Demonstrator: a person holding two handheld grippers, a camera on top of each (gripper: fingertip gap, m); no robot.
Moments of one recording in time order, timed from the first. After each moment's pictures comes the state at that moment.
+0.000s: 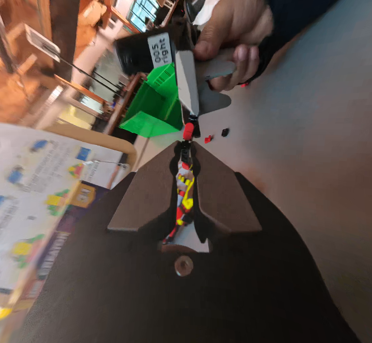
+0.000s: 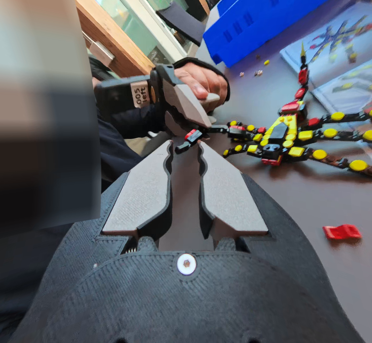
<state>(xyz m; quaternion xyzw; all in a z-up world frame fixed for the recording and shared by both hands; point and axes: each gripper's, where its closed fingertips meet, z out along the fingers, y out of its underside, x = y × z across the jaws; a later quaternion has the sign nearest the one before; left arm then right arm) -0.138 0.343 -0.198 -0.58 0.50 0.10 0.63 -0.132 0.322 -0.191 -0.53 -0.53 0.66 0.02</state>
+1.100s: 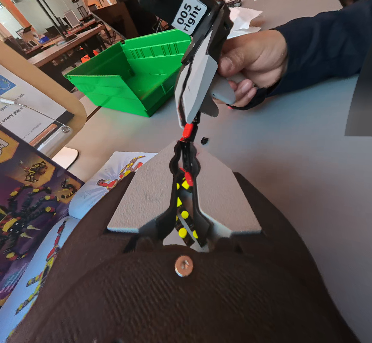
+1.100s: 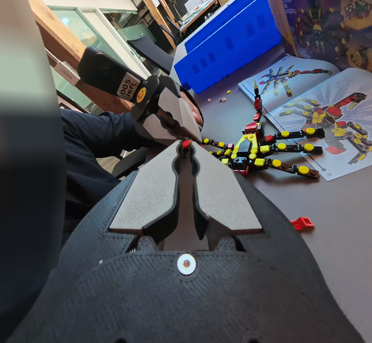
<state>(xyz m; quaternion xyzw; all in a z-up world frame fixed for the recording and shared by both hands) -0.142 0.352 -0.204 -0.70 0.38 -0.11 0.59 -0.144 0.348 -0.187 -0.56 -0.50 0.65 0.13</state>
